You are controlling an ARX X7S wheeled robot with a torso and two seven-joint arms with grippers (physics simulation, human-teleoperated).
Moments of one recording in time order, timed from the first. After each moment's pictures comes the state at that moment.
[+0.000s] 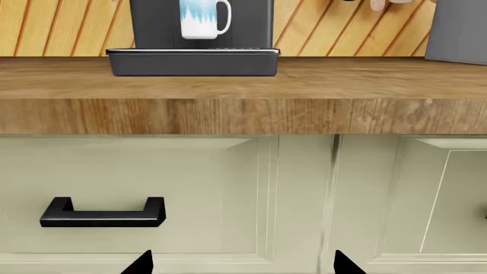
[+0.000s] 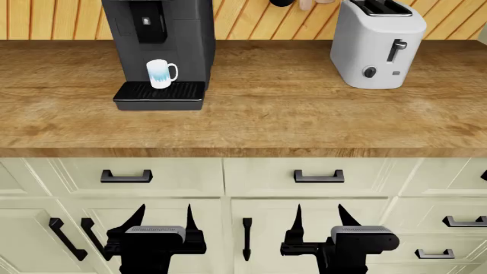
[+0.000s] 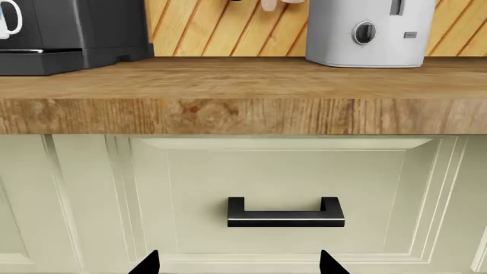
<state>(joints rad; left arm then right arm) 0.00 0.00 0.00 0.00 0.00 0.00 0.00 0.00 0.00 0.00 0.00 0.00 0.00 0.00</state>
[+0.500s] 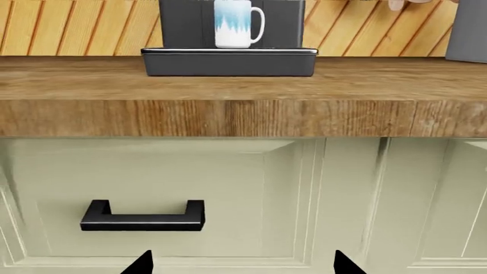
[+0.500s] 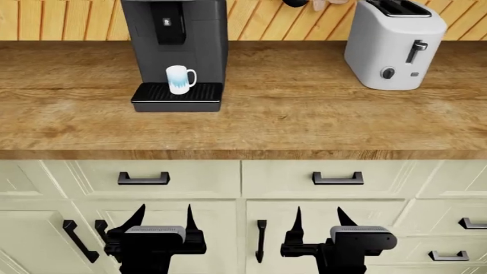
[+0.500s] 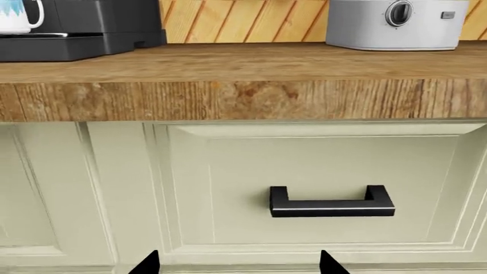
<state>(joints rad) 0.00 -0.05 0.06 0.00 -0.05 0.00 -0.06 0.01 0.05 -0.06 0.02 0.06 0.03 0.06</state>
